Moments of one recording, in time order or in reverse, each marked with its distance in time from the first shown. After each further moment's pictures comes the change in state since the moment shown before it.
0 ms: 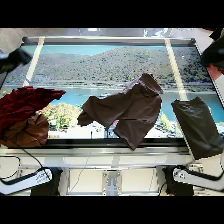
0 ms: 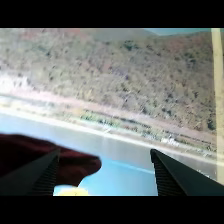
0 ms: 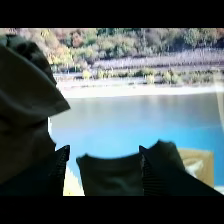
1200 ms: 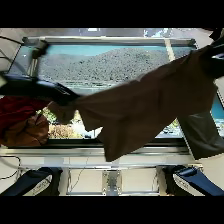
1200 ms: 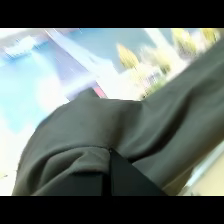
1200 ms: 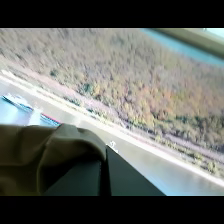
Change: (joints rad) left arm -0.566 0.245 -0.187 -0.132 -0.386 0.242; right arm 0.477 0.305 0.085 -0.034 0.066 -0.069
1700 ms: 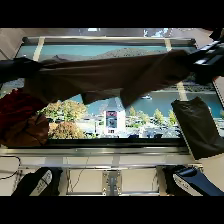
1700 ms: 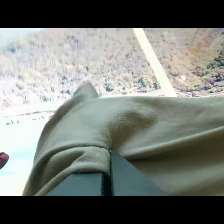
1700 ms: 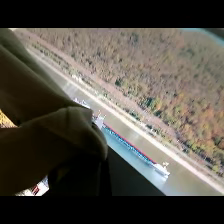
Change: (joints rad) left arm 0.394 0.192 0.049 -0.070 0.224 -0.006; right arm 0.004 0.088 0.014 0.253 0.011 -0.032
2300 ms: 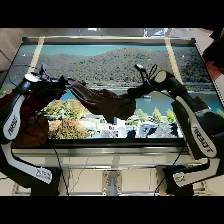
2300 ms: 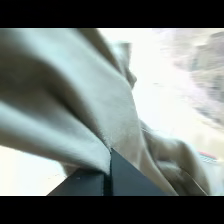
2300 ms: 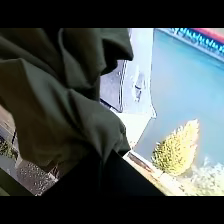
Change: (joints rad) left arm -0.028 -0.846 -0.001 -0.215 0.317 -0.175; right arm 0.000 -0.653 -0.461 0.288 -0.374 -0.068
